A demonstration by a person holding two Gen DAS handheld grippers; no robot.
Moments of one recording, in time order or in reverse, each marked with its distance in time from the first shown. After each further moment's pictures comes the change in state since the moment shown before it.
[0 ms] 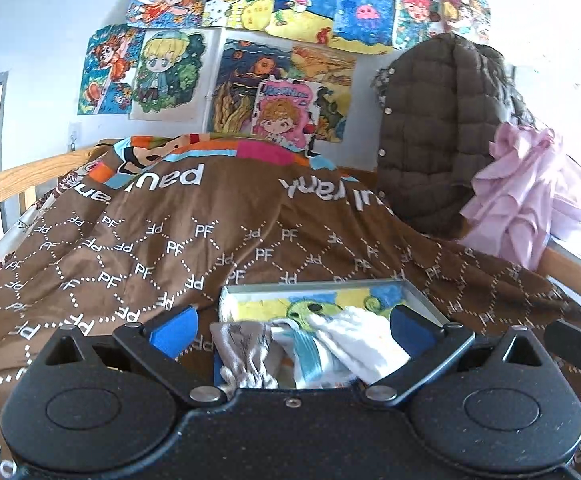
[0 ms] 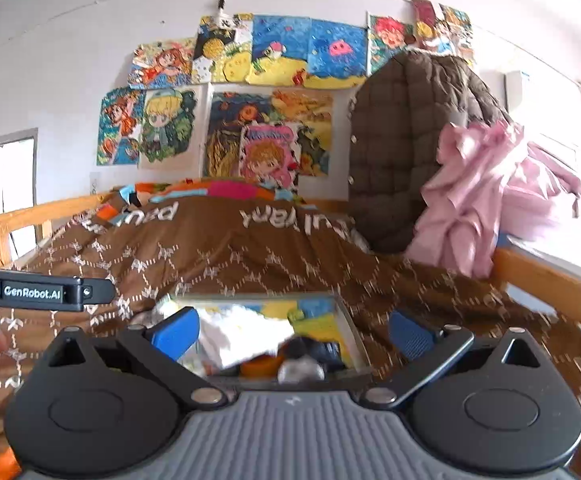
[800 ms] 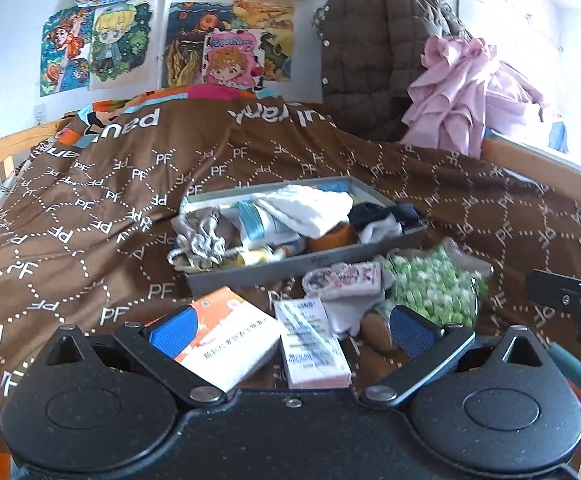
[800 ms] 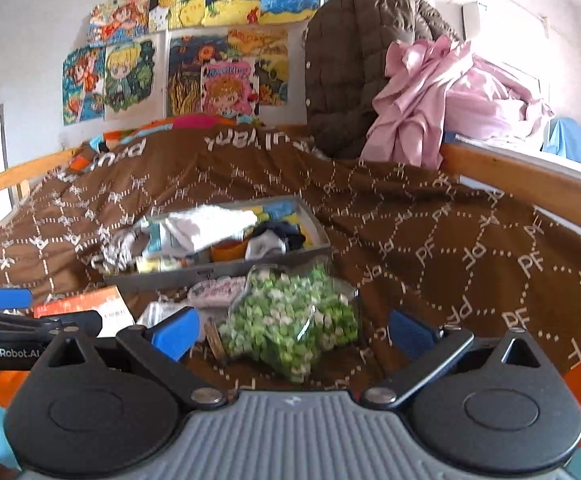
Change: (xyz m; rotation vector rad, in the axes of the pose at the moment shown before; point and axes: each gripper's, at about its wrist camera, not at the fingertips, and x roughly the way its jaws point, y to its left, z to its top) left arm -0.062 -0.039 -0.104 0.136 0.144 -0.079; right arm -0.047 -0.018 -0.072 0.098 0.199 -0.076
